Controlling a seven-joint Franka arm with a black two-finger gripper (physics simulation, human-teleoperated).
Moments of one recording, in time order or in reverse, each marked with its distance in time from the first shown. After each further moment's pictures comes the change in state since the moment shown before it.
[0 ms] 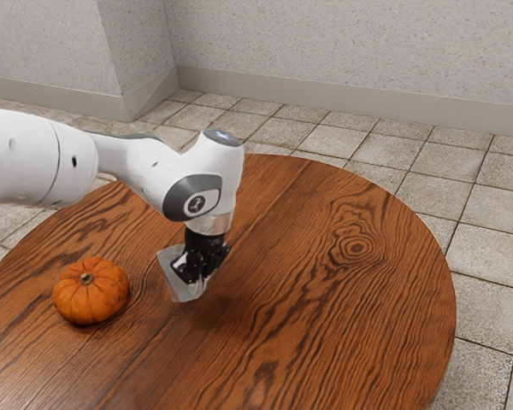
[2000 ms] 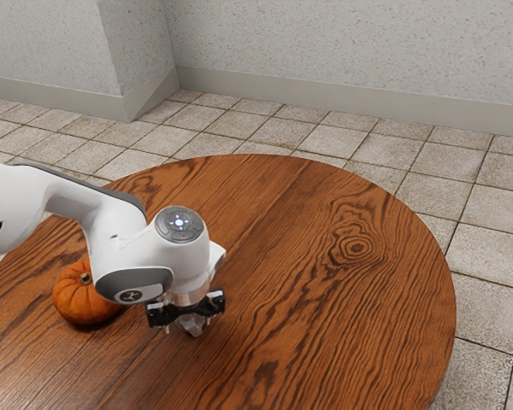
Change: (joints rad) arm -0.024 -0.269 -0.057 -0.540 0.433 0.539 0.049
